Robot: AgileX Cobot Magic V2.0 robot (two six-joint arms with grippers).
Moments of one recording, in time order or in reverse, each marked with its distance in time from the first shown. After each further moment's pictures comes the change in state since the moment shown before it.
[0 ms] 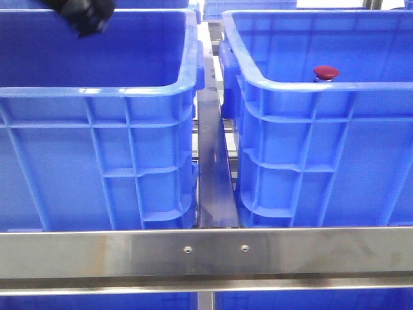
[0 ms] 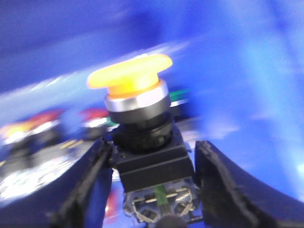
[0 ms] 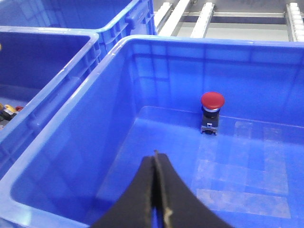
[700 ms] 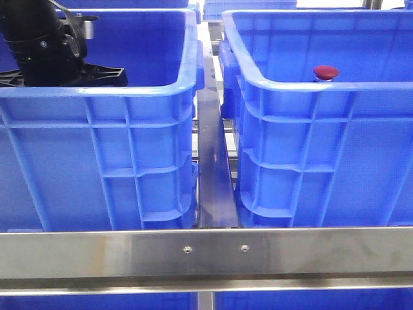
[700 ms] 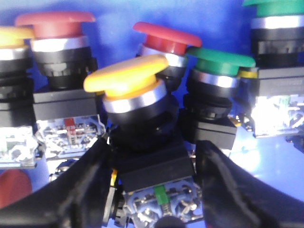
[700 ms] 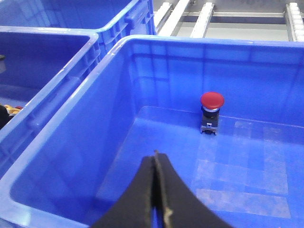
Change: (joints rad) left arm 0.086 0.356 0.000 0.138 0.044 -0.221; right arm 0.000 0.000 0.000 0.000 0.000 0.000
